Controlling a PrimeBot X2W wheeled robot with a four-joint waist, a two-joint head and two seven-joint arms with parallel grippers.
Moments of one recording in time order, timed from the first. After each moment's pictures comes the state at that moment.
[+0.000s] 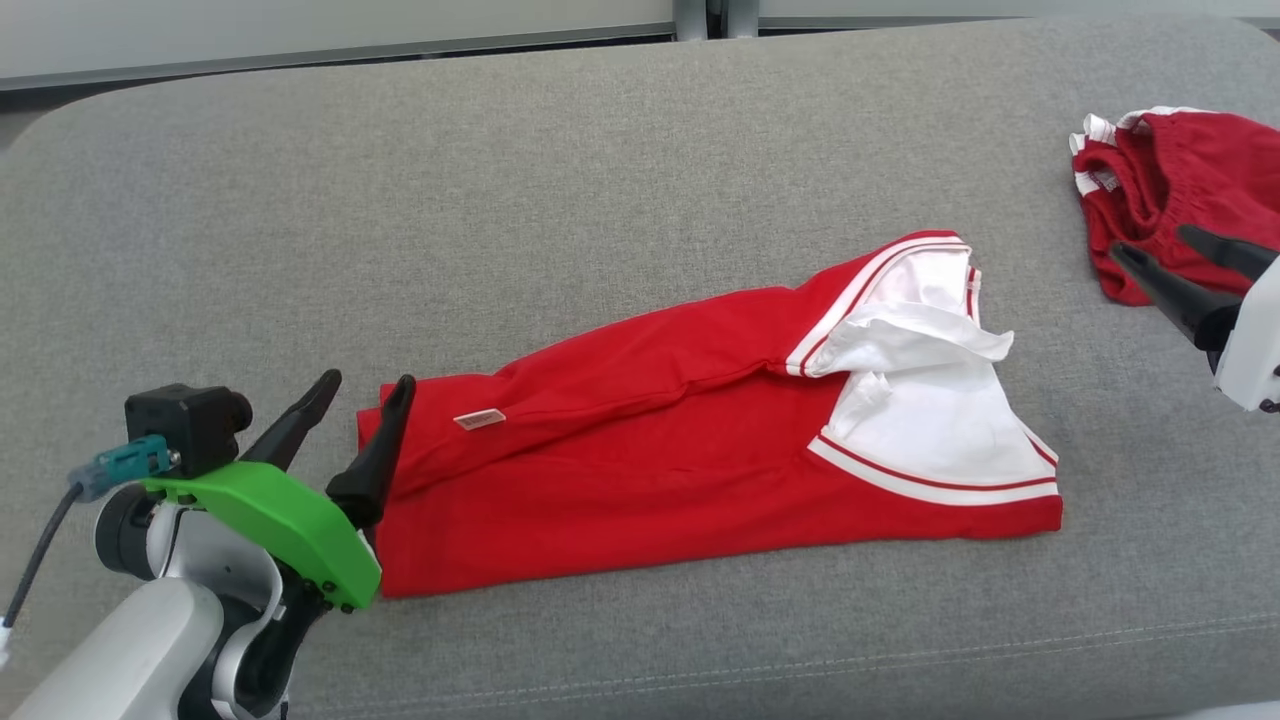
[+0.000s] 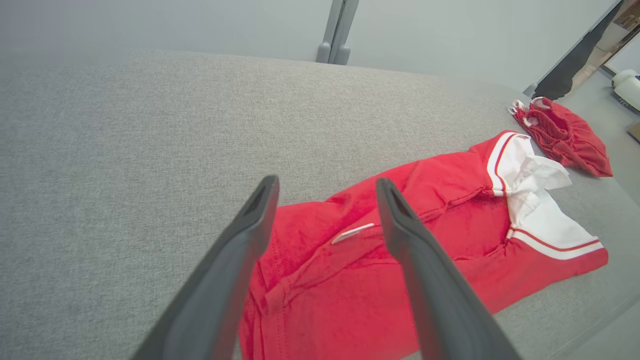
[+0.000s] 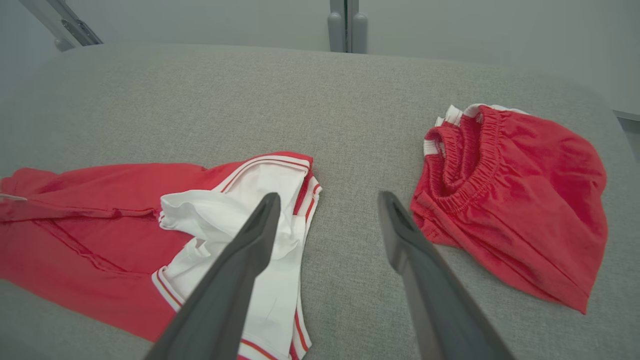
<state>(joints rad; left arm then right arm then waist) -0.36 0.65 -0.65 -0.04 -1.02 0.17 0.07 -0.67 -0.91 0.66 0.24 1.11 0.13 0.27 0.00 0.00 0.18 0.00</state>
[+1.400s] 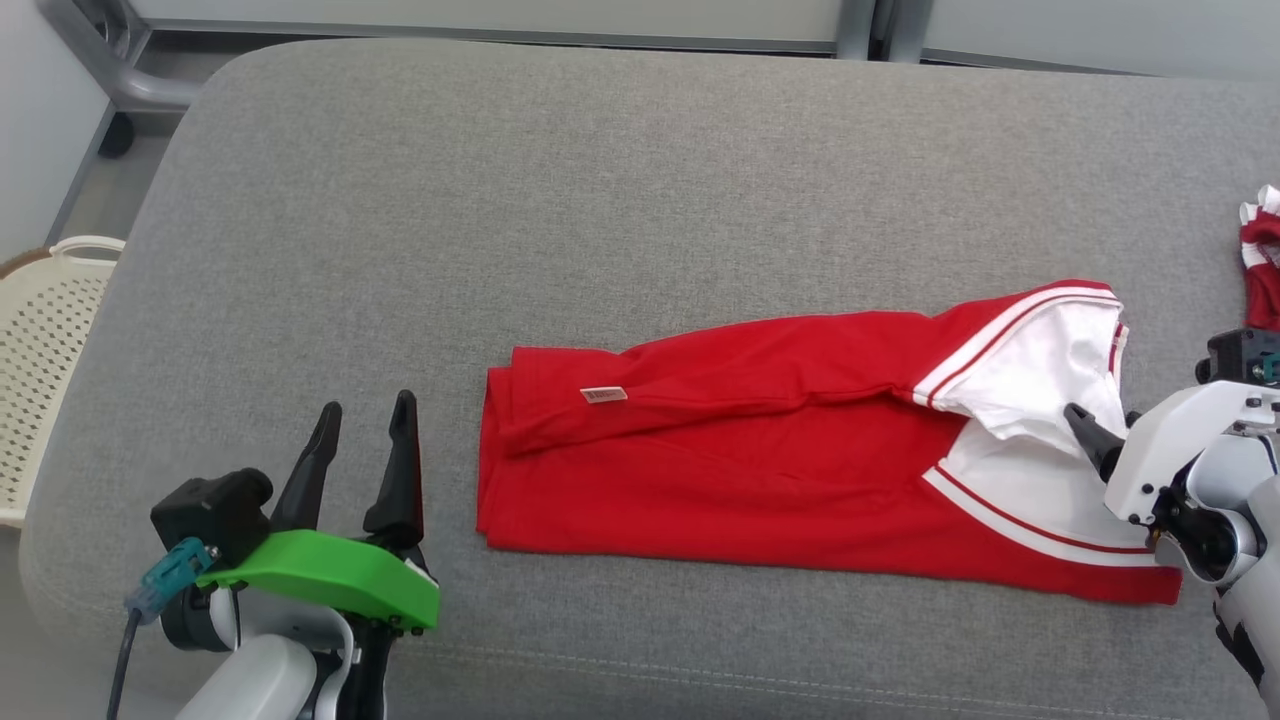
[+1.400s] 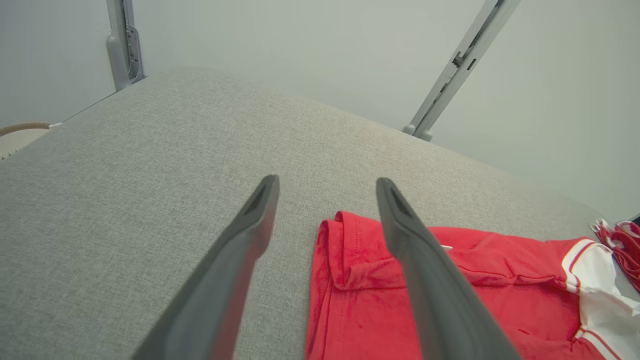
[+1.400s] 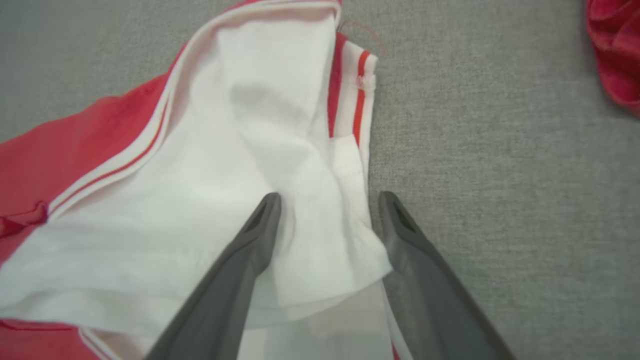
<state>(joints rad) -0.24 0.44 -0.59 0.04 -0.95 0.30 -0.24 -0.50 -0.45 0.27 0.74 0.77 0.13 0.25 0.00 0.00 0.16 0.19</state>
